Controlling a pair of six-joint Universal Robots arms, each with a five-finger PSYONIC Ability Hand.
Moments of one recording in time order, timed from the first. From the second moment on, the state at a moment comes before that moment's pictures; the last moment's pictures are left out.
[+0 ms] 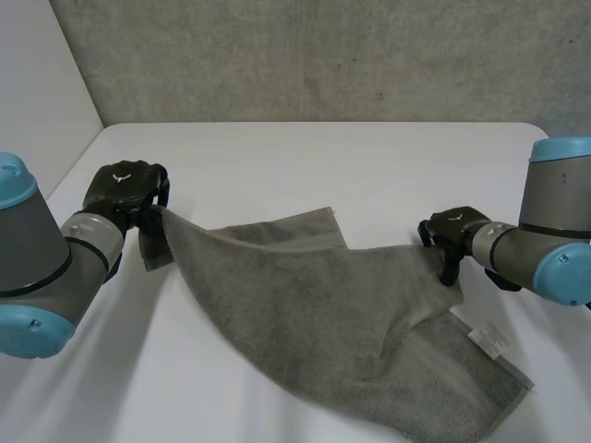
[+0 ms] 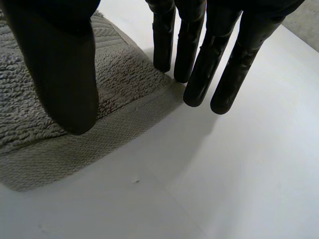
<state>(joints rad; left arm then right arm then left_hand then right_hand) 4.46 -1.92 -1.64 3.40 -1.51 3.31 1.80 -0.73 1.04 0.31 1.36 2.61 1.47 1.52 1.55 1.52 1.49 0.75 0.74 0.75 0.75 0.56</state>
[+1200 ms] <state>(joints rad) 4.46 -1.92 -1.64 3.40 -1.51 3.31 1.79 -0.81 1.21 0.17 1.36 2.64 1.47 1.52 1.55 1.52 1.49 1.34 1.33 1.34 1.34 1.18</state>
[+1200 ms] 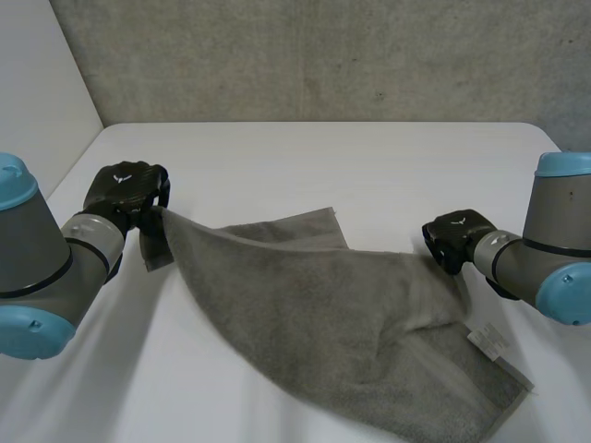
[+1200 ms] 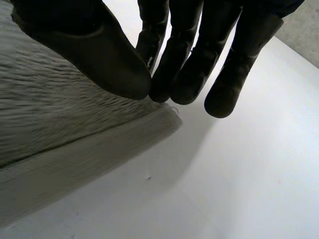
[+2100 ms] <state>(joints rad) 4.46 -1.92 -1.63 3.40 -1.51 3.31 1.85 -0.81 1.18 0.17 1.23 2.80 1.47 1.52 1.55 1.52 1.49 0.49 0.50 0.49 0.50 0.29</state>
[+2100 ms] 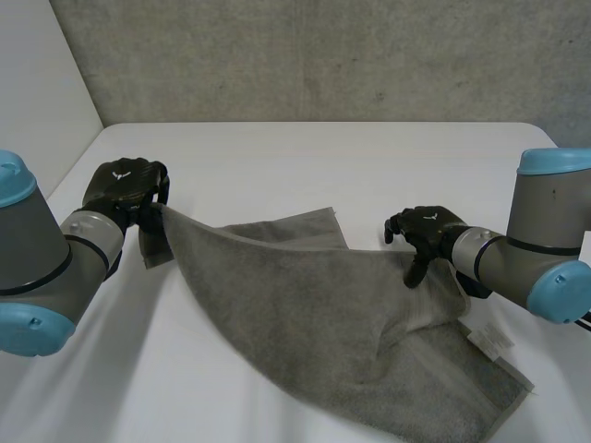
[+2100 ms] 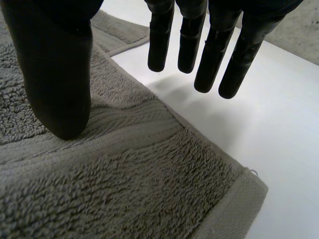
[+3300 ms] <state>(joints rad) 4.40 -1.94 -1.01 3.64 -1.52 3.19 1.84 -1.08 1.06 -0.58 1.29 2.90 1.47 1.52 1.55 1.53 1.49 1.33 1.32 1.34 1.34 1.16</state>
